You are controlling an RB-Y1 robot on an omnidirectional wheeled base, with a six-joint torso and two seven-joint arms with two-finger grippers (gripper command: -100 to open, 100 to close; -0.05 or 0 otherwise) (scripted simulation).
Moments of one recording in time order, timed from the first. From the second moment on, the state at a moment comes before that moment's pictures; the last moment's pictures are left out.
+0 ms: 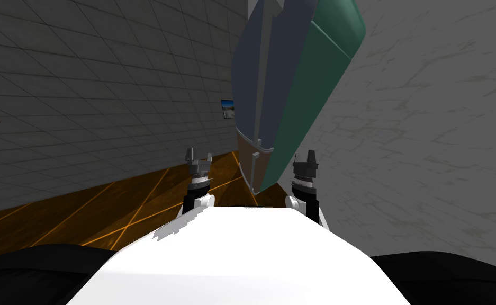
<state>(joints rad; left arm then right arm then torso) 0.50 -0.03 -0.07 -2.23 0.07 -0.50 0.13 0.49 0.01 -0.05 -2.23 -0.07 -0.56 0.00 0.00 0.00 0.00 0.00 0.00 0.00</state>
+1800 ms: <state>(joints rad) 0.50 -0.03 -0.07 -2.23 0.07 -0.50 0.13 0.44 -0.20 -0.06 -2.22 0.10 -0.55 0.15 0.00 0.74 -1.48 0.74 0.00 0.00</state>
